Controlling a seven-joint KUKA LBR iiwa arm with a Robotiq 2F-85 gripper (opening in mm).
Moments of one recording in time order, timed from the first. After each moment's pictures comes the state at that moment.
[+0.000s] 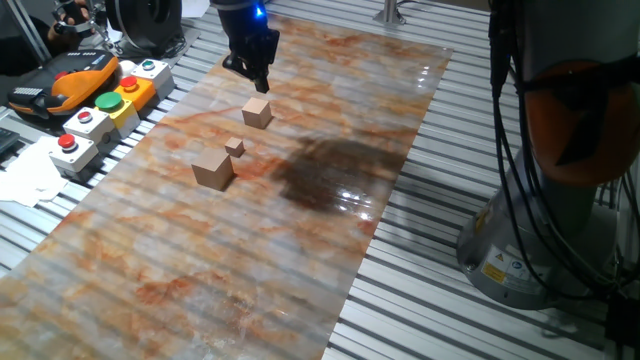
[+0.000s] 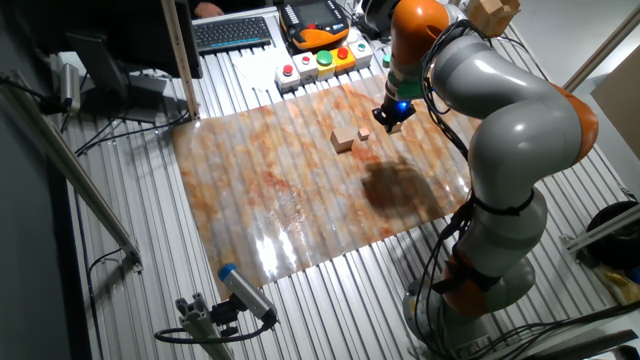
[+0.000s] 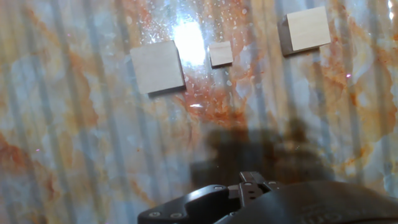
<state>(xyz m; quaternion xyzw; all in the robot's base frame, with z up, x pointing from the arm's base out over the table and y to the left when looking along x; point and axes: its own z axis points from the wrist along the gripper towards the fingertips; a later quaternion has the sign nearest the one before) 0.513 0.001 0.236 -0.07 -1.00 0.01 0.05</state>
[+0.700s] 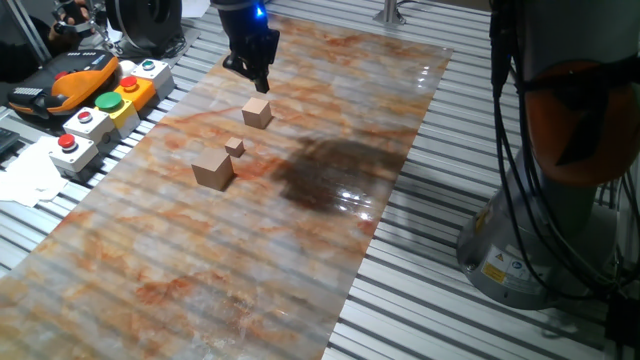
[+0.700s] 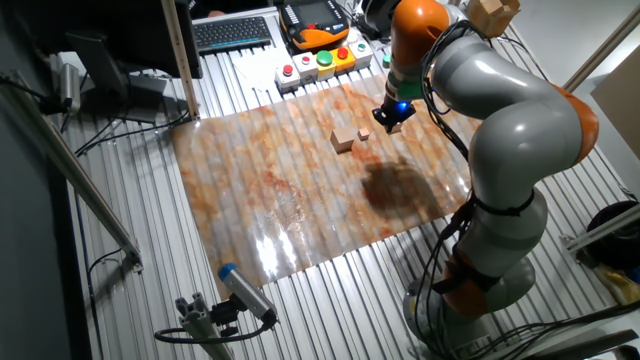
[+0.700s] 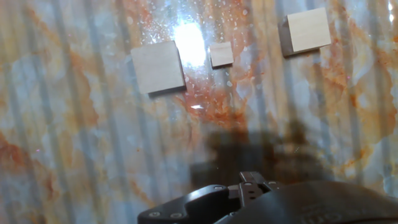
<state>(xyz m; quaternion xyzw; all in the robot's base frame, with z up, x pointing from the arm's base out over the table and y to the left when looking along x) 0.512 0.001 0.236 -0.06 -1.00 0.01 0.05</state>
